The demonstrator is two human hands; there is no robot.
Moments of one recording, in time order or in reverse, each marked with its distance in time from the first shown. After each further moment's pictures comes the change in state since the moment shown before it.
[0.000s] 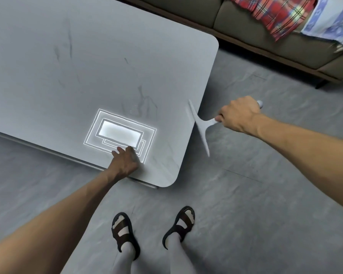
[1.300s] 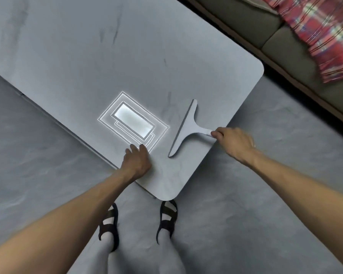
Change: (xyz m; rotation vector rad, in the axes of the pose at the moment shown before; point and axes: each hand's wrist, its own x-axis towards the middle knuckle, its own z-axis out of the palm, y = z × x) left_hand 0.001 0.025 -0.009 -0.095 0.061 -0.086; right_hand 0.071 -0.045 0.012 0.500 -0.007 -0.095
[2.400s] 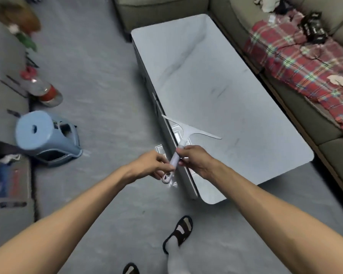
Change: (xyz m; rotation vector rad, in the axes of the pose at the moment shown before) left_hand -0.352 -0.134 -0.115 -1.055 0.075 0.001; right_hand -0.257 -0.333 -0.100 1.029 -0.643 -0.168
